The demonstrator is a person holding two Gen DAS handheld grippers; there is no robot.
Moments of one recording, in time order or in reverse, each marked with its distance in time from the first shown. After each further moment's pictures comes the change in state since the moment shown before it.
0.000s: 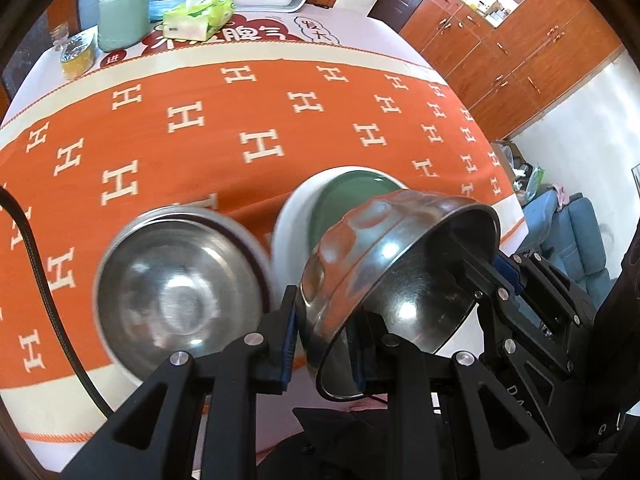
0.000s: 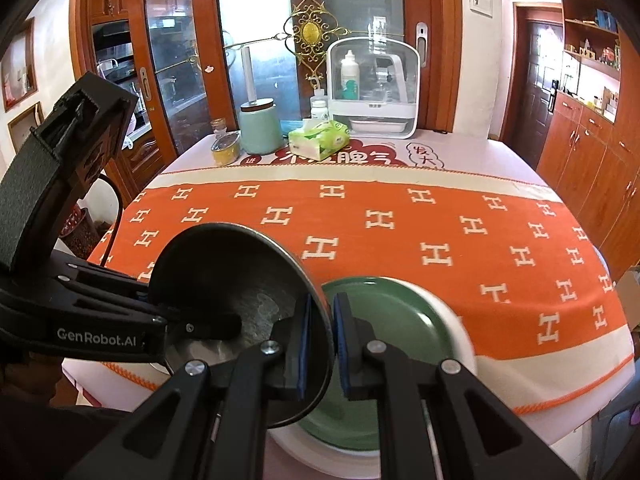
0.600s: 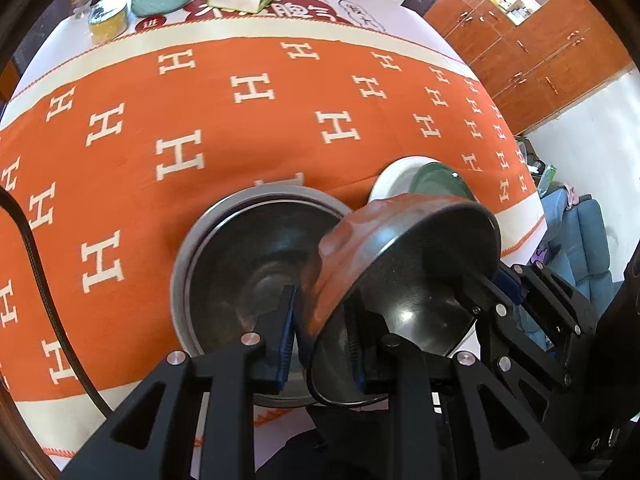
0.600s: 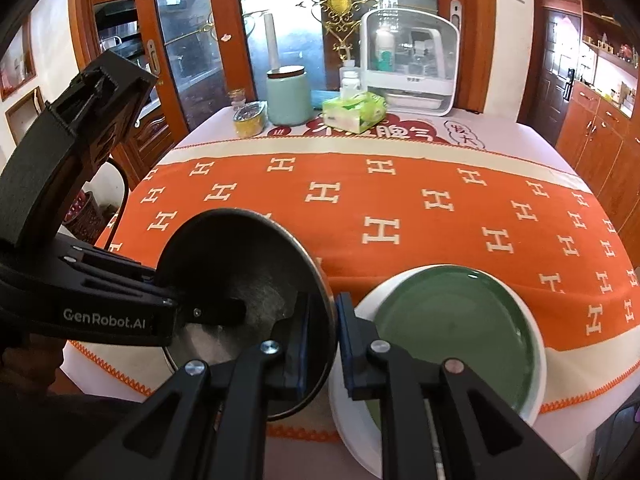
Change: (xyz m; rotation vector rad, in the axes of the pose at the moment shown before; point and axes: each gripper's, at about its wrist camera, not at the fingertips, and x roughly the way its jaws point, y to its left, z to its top) left arm 0.002 0.079 0.002 -0.052 0.068 0.014; right arm 0.051 0.063 0.005 -0.018 0.094 0.035
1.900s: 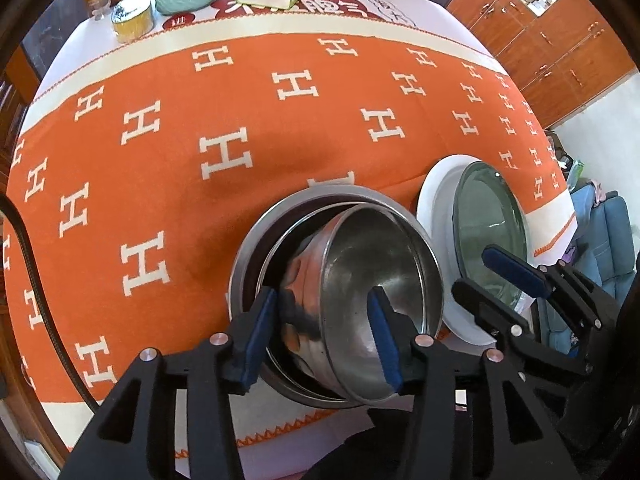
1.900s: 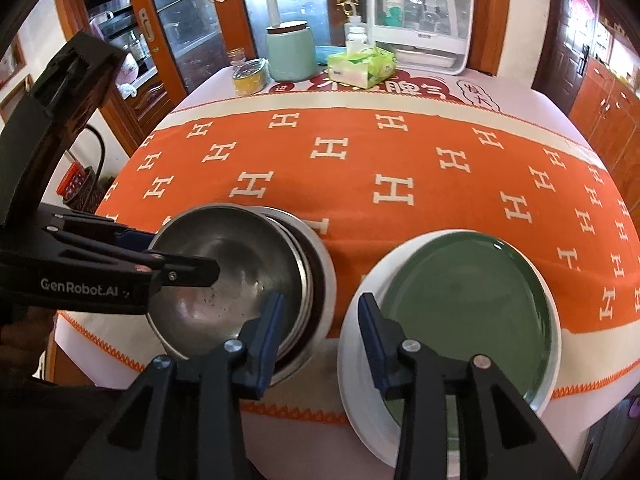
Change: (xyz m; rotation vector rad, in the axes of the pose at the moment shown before) left arm -0.002 0.021 0.005 0.010 0.012 0.117; right arm 0.015 -0.009 -0.002 0.032 0.161 0.026
